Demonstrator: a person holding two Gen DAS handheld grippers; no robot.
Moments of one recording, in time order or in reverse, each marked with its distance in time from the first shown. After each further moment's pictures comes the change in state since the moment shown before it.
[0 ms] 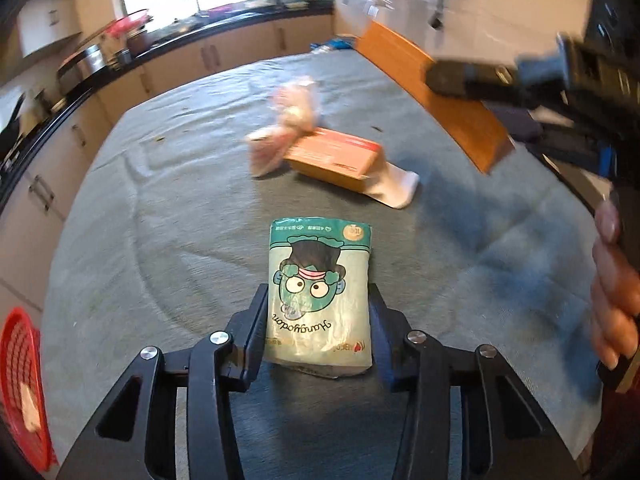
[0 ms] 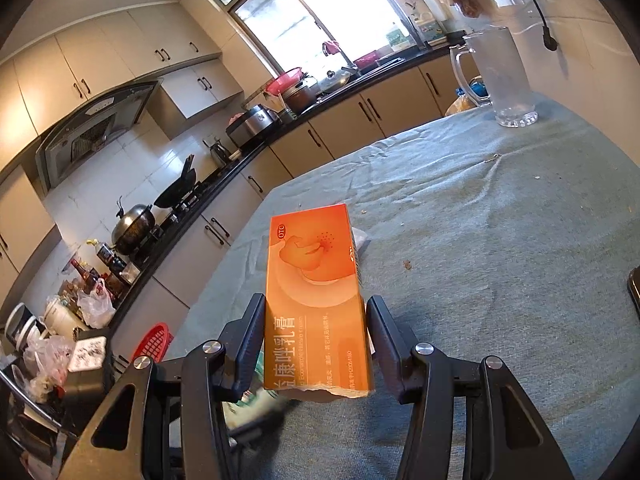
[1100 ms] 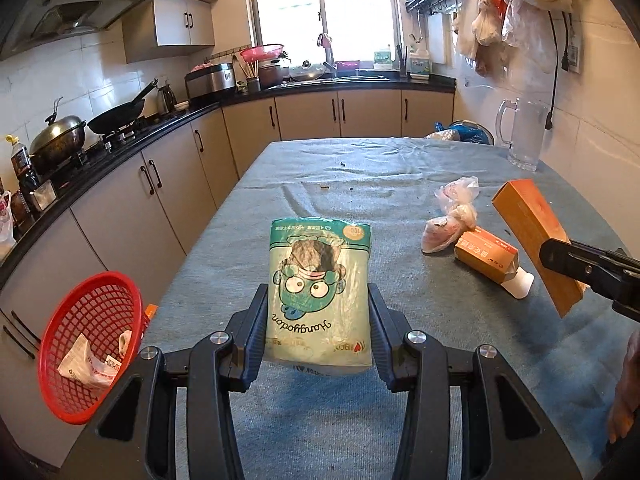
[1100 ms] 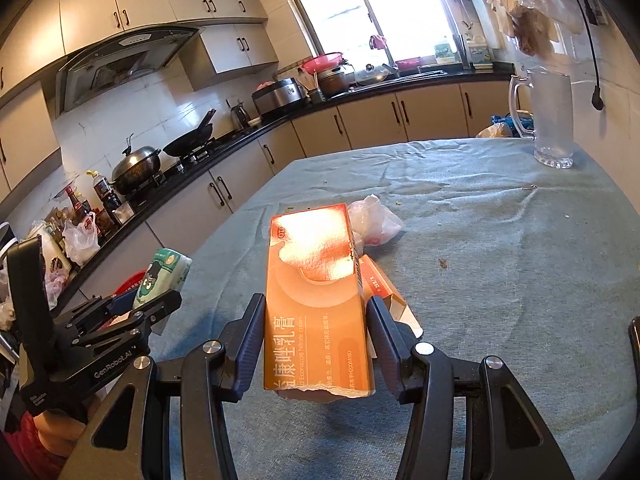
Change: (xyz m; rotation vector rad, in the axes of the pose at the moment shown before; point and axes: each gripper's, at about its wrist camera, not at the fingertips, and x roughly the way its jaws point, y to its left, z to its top) left arm -0.055 0.072 -0.017 -0.244 -0.245 0.311; right arm 0.020 0.033 -0.016 -0.229 0.051 -0.028
